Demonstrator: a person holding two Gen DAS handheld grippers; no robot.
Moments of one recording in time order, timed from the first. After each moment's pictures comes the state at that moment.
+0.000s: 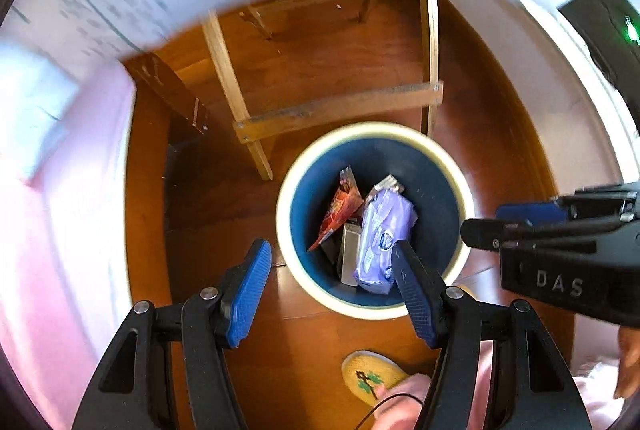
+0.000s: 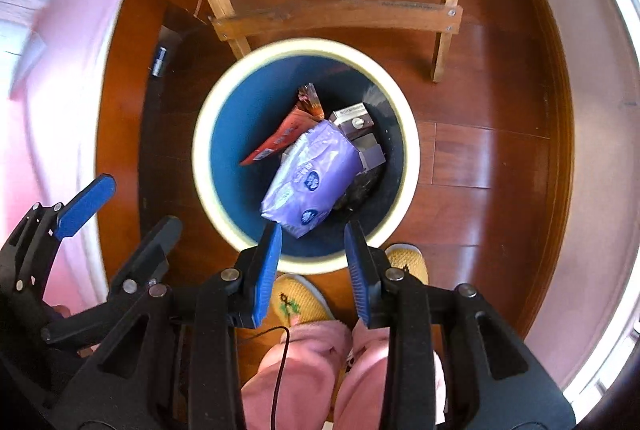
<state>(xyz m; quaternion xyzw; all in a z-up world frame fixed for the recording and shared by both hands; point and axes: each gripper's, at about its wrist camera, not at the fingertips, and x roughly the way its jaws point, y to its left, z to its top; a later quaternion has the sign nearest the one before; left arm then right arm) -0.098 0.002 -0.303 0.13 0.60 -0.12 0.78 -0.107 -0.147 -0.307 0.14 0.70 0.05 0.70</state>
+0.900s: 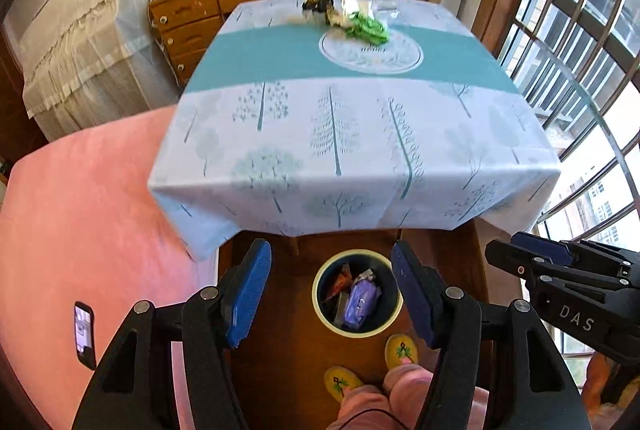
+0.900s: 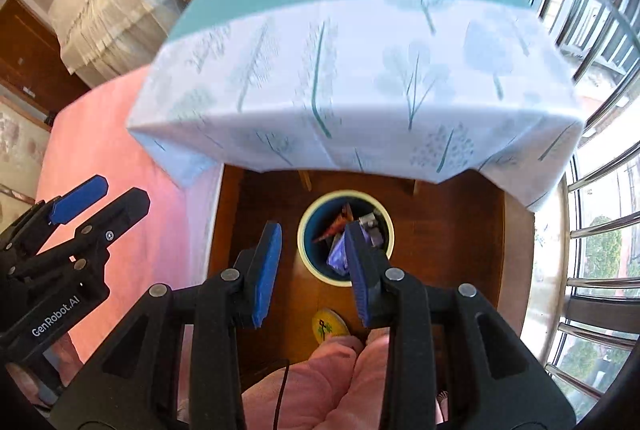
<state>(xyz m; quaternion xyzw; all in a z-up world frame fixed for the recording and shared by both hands) -0.063 0.029 0.094 0.06 0.52 -0.10 0.85 -0.080 -0.158 0.106 0.14 0.56 0.05 0.81</state>
